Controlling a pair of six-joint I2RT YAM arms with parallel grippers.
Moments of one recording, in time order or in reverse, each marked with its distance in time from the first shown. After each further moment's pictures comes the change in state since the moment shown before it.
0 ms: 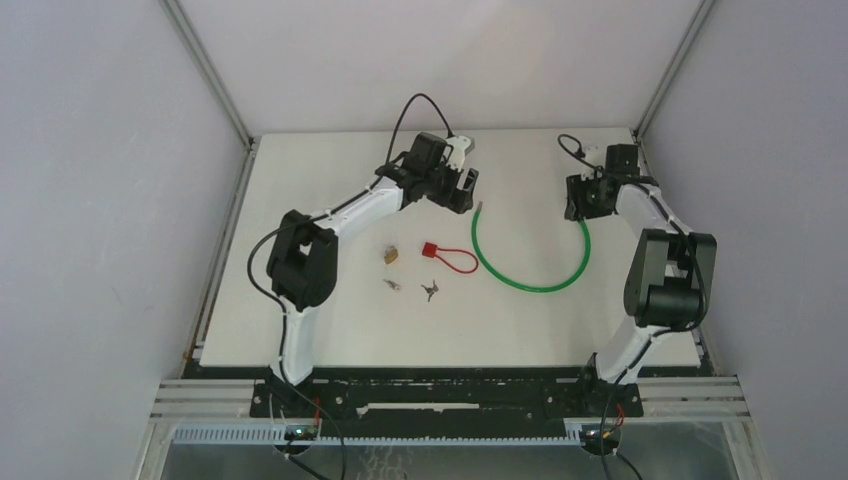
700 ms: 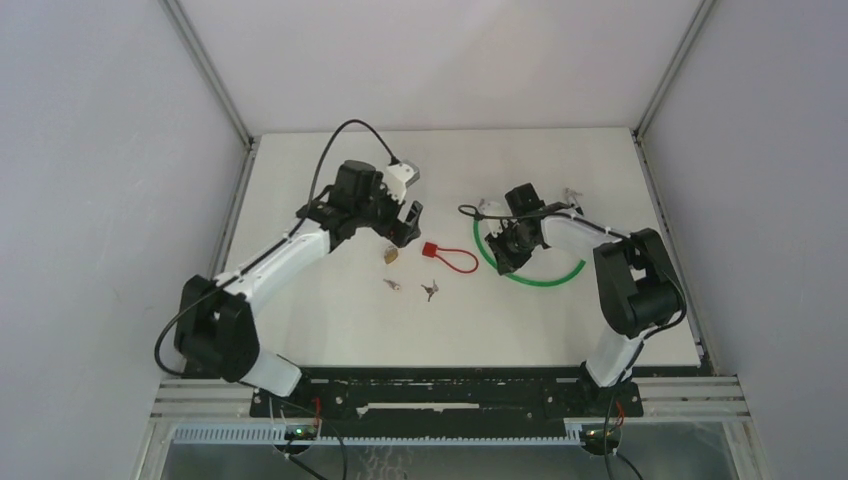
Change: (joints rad) left arm 0.141 -0.623 -0.608 0.025 0.101 0.258; right arm 0.467 0.061 -0.129 -0.037 -0.048 -0.132
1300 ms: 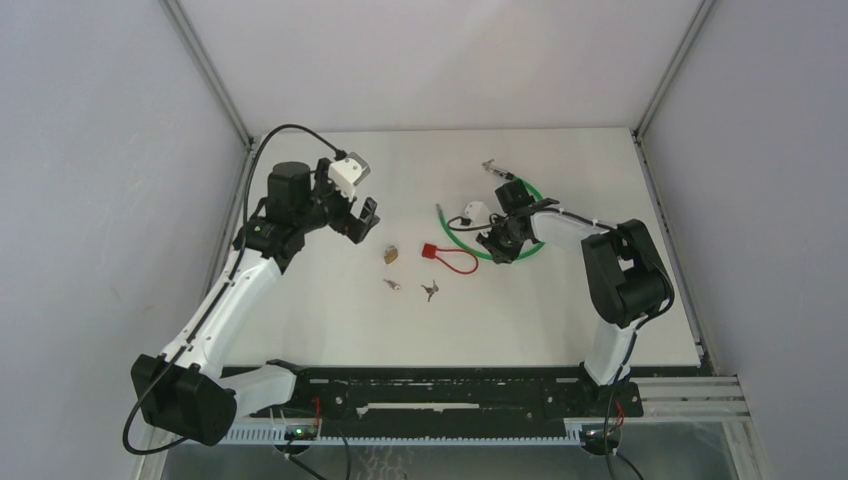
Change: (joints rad) left arm 0.180 -0.275 -0.034 -0.061 0.063 0.149; right arm 0.042 0.065 0.055 0.047 0.040 -0.303
